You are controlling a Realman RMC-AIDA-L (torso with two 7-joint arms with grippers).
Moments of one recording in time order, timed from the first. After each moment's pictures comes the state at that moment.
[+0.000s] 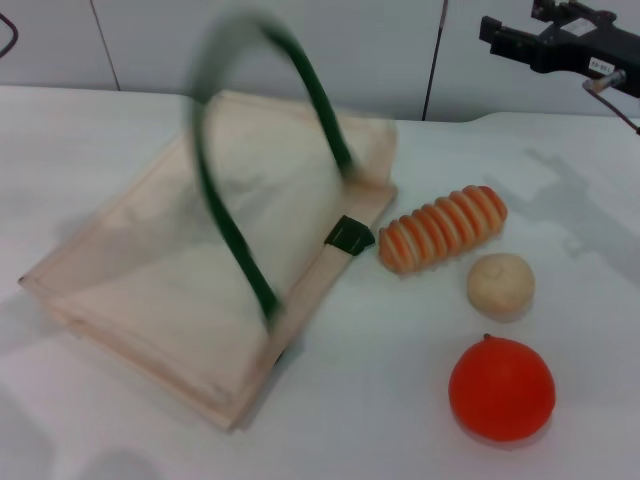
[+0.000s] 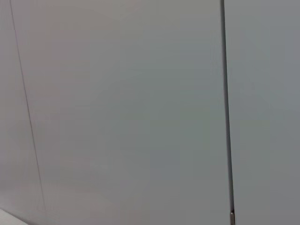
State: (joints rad) left arm -0.96 -1.85 2.86 -0.75 -0.61 1.91 -1.79; right arm 0.79 2.02 -0.78 -0.46 1.56 0.94 -1.85
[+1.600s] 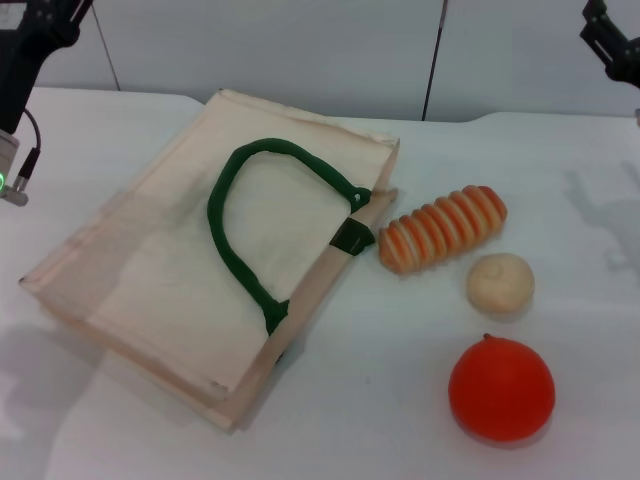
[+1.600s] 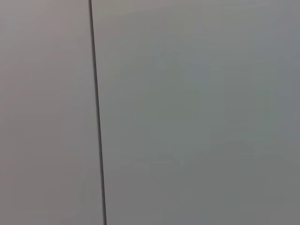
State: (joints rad) left arm -0.63 -2.03 2.86 -0.06 -1.46 1.53 -0.57; right arm 0.77 2.04 -0.75 0.04 2.48 1.15 -2.77
